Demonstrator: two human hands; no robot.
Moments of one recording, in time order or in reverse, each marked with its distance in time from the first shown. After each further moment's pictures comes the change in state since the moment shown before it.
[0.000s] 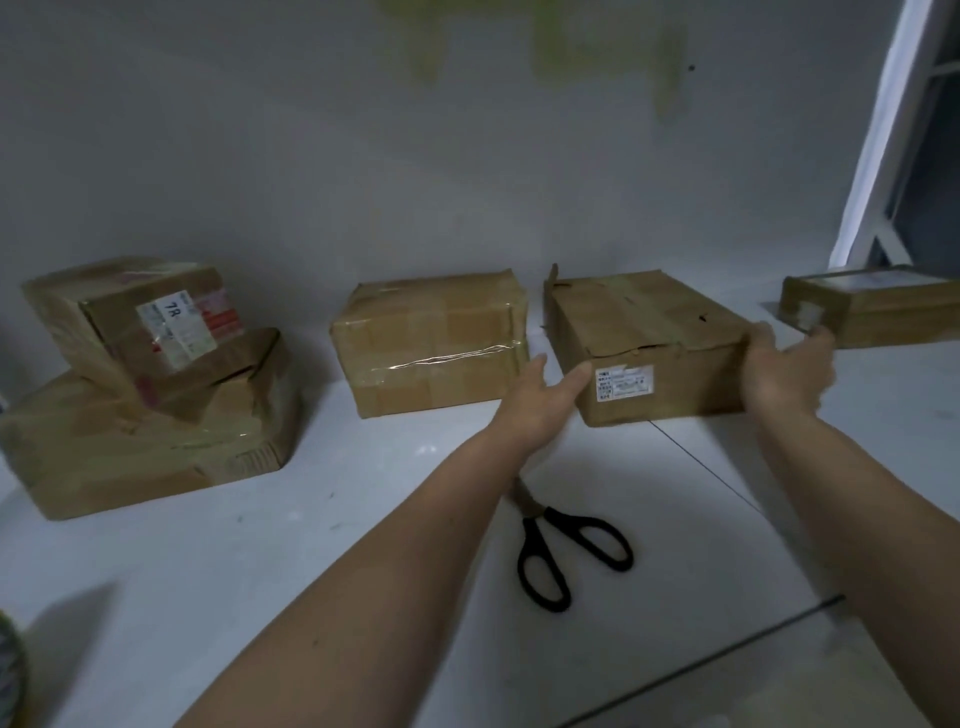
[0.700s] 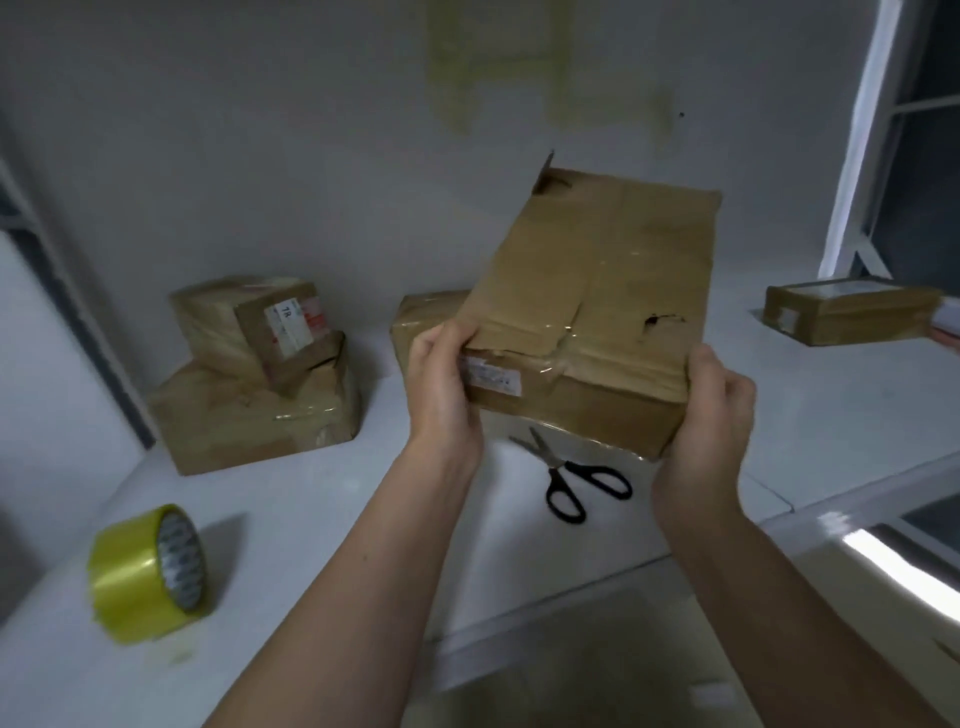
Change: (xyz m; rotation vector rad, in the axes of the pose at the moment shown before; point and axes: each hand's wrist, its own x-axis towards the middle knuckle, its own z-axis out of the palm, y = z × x) left_hand -0.114 0.020 -0.070 -1.003 0.373 0.217; right_hand -0.190 -0.044 -0.071 0.812 -0.266 0.088
